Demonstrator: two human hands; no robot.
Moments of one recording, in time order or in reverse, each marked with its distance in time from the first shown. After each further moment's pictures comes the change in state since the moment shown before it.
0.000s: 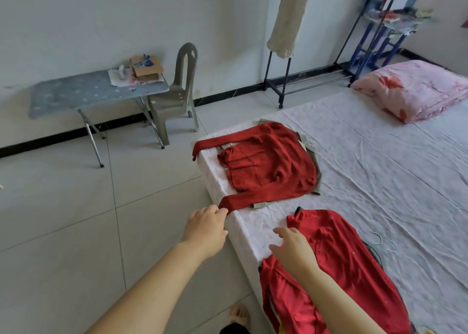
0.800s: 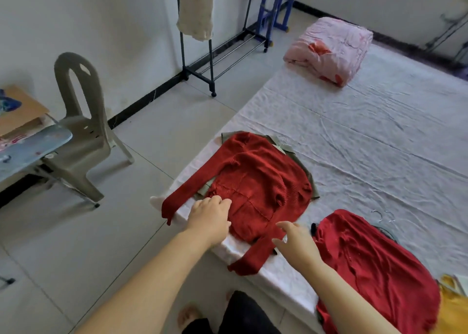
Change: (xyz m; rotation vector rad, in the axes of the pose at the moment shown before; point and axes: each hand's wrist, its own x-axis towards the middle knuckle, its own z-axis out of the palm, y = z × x) left_hand 0.338 -0.136 -0.100 0.105 -0.168 0.536; right_hand 0.242 -0.148 -0.017 0.108 0.143 0.497
